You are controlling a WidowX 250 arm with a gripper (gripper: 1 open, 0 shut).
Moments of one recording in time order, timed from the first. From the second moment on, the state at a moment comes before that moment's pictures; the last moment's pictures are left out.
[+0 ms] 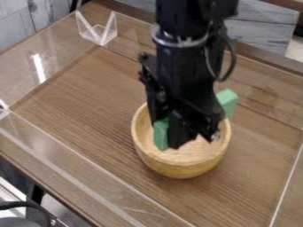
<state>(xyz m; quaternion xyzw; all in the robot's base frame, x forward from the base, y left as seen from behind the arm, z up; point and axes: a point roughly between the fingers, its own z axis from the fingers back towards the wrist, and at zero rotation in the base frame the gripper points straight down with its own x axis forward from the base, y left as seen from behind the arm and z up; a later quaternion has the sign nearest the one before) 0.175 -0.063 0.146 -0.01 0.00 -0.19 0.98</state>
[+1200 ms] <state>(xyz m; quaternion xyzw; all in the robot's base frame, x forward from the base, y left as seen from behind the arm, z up) 0.194 -0.037 0.148 0.02 -0.08 -0.13 0.99</state>
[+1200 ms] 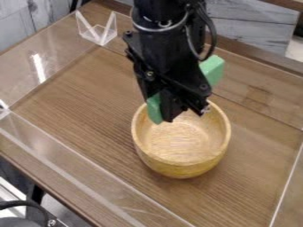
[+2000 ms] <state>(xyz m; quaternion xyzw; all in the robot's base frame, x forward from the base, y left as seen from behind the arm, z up) 0.199 -0.038 0.130 0.01 -0.09 -0.14 0.99</state>
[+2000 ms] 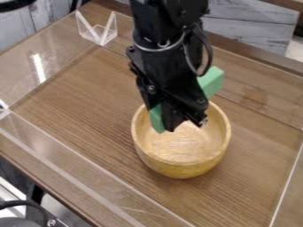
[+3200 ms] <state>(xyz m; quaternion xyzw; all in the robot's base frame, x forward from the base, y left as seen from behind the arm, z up) 0.210 -0.032 0.117 -0.01 -0.09 -0.14 0.99</state>
